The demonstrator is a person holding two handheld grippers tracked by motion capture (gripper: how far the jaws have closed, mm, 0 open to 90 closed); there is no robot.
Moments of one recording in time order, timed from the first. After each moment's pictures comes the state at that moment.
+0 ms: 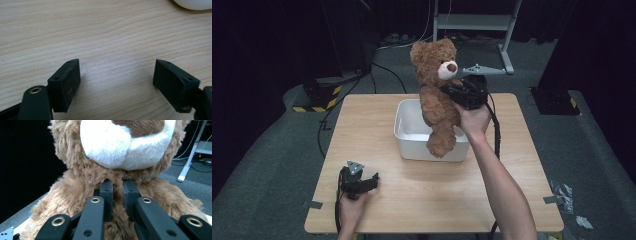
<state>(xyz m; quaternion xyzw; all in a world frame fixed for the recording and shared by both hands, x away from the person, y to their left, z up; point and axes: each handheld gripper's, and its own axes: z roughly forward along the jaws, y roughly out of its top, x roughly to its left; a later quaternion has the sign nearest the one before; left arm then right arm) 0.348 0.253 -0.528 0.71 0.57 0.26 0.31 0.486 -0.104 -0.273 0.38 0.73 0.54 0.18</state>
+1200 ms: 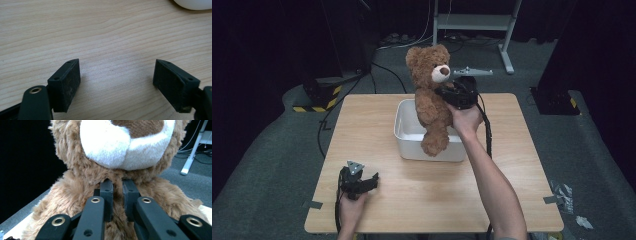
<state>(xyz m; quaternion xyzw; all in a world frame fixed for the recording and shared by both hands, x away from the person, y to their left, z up) 0.348 0.252 -0.528 0.71 0.58 0.25 0.32 0.509 -0.088 -0.297 0.40 0.74 0.52 0.16</state>
